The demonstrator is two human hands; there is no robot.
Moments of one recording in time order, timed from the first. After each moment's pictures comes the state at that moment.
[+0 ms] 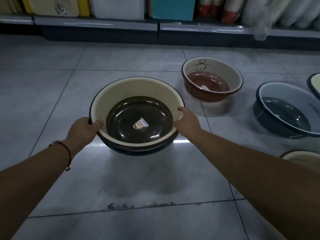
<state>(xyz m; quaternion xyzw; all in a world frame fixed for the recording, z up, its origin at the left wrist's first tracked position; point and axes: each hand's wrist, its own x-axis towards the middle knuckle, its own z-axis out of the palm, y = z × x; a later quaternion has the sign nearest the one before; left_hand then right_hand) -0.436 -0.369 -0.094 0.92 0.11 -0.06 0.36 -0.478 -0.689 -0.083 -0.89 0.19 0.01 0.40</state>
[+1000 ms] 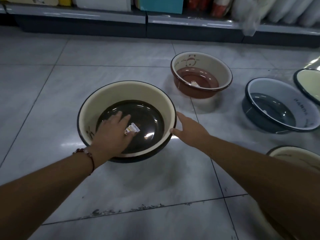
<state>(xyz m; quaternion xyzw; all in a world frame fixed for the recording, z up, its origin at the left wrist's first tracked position) -0.456 -0.472 -0.114 0.97 -0.21 -0.03 0.10 -0.502 -0.748 -0.106 -0.97 0.06 0.07 0.24</state>
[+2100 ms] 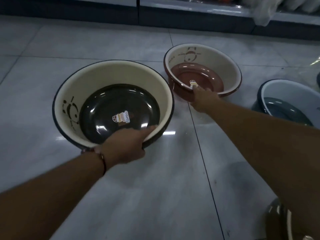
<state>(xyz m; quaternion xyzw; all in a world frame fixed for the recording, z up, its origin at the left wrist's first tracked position) -0.388 -0.599 -0.142 0.93 -0.32 -0.16 0.10 -0.308 -0.900 -0.147 -0.99 0.12 0.11 -0.01</state>
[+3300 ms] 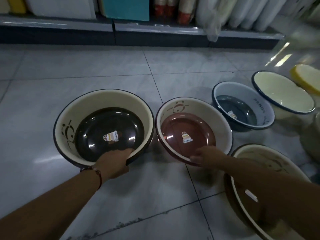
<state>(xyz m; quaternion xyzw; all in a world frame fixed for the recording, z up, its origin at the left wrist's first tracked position) -0.467 -0.550 -0.142 0.92 -0.32 -0.21 0.08 -0.590 -0.893 -0.107 -0.93 0.18 0.30 0.07</state>
